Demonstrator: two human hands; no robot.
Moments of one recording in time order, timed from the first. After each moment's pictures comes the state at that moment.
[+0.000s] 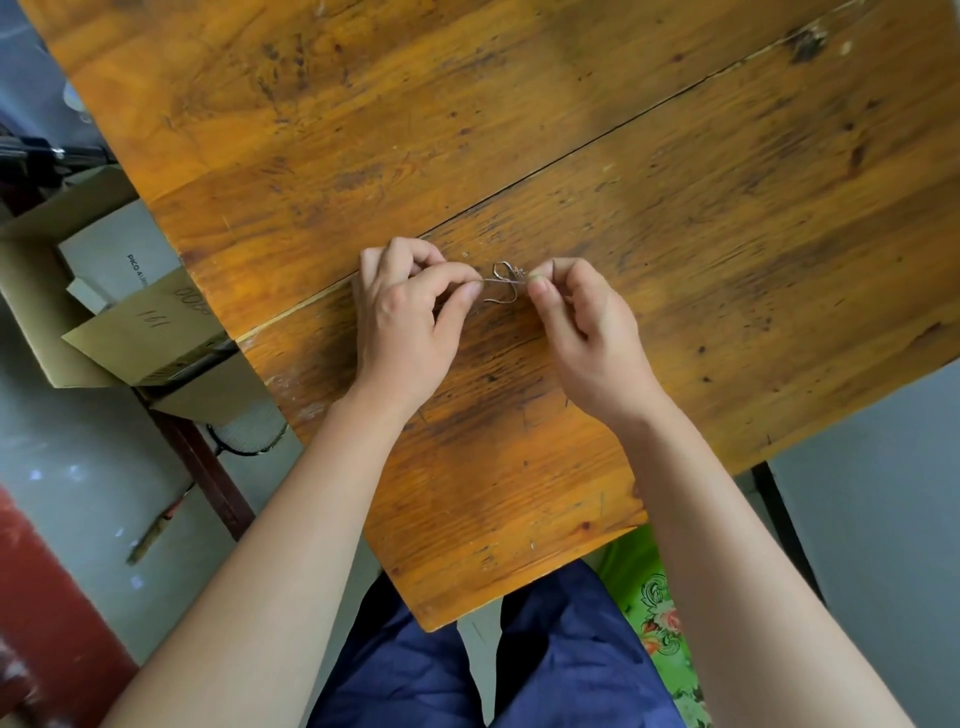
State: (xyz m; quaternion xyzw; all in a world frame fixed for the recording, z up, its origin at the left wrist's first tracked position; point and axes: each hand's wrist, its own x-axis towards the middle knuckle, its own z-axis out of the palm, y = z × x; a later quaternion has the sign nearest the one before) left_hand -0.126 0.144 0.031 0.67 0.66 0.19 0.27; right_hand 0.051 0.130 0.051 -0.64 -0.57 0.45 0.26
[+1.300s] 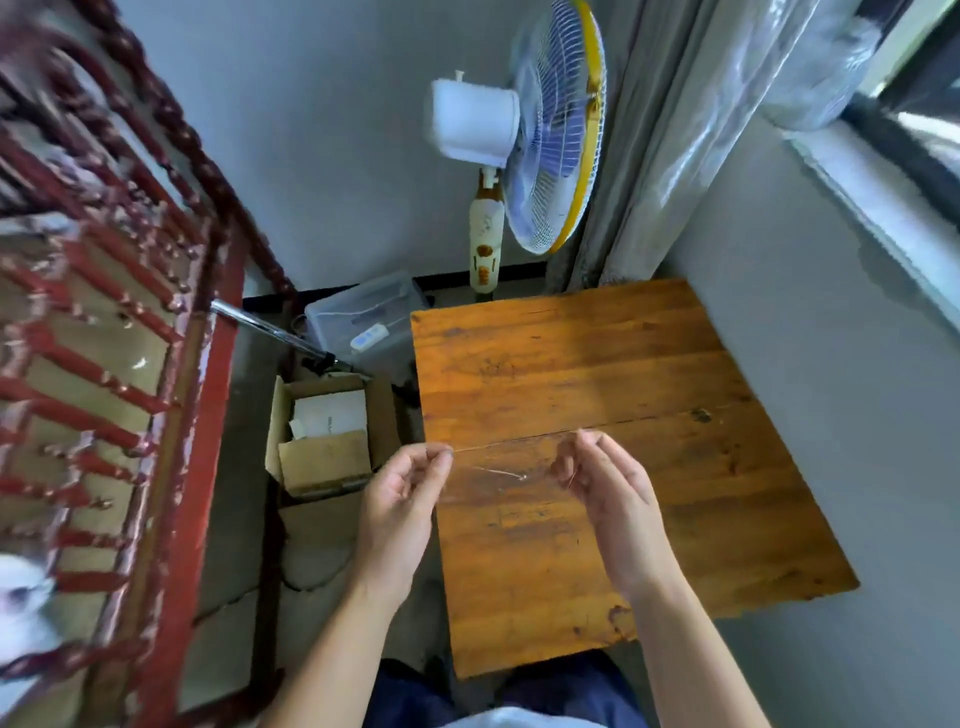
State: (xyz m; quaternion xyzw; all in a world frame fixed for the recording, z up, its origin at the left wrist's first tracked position) left_hand -0.180 -0.009 0.356 0.28 0.65 0.54 0.46; right_hand 0.009 0.045 0.375 -0.43 -0.46 0.66 0.41
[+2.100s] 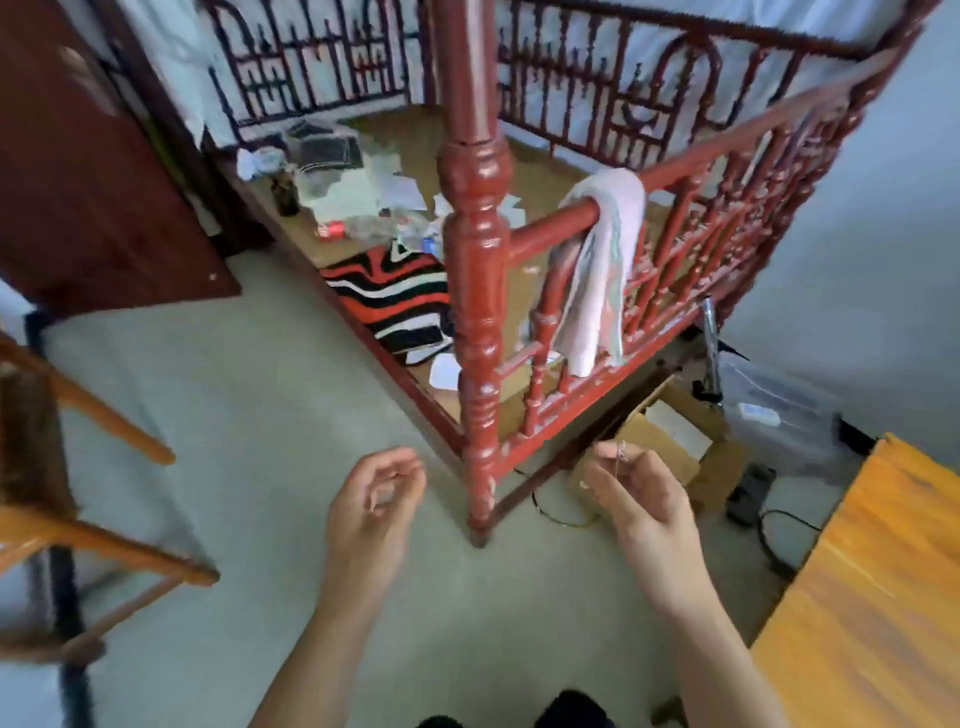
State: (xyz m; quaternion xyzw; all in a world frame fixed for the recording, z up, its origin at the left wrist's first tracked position) left_hand -0.261 -0.505 0.399 -0.07 0.73 0.68 0.01; right_hand -0.200 -0.282 0.410 -0.19 -0.68 0.70 0.10
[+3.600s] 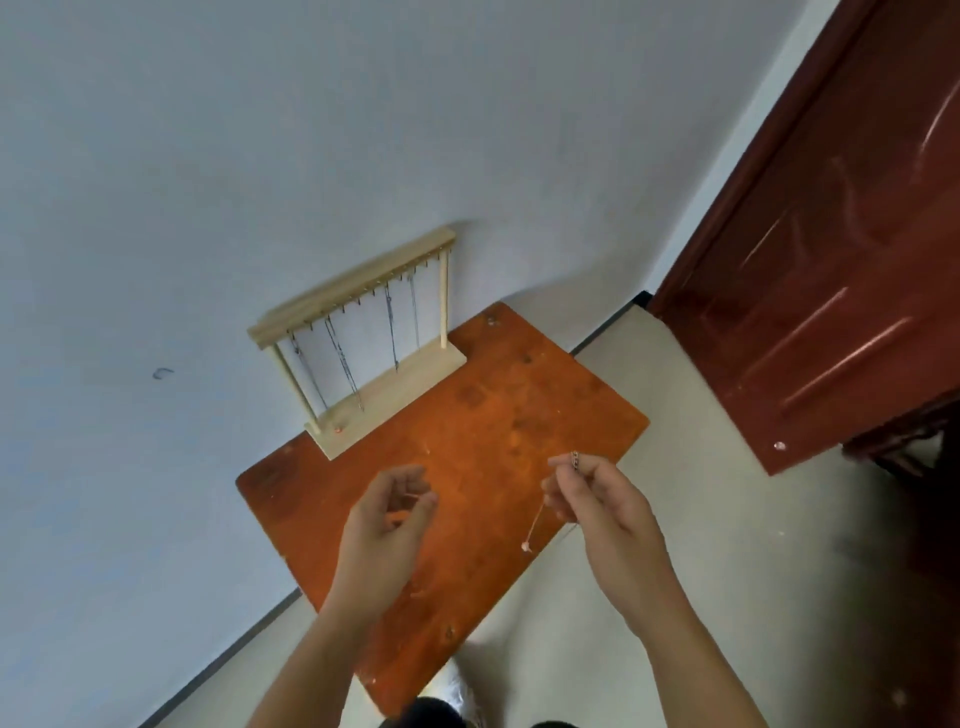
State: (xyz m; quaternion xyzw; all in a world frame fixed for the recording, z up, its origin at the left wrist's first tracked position) left_hand -0.615 -1.265 0.348 -0.56 0.59 0.49 -0.33; right_hand -0.813 -1.194 0.404 0.34 -0.68 0.49 -0.43
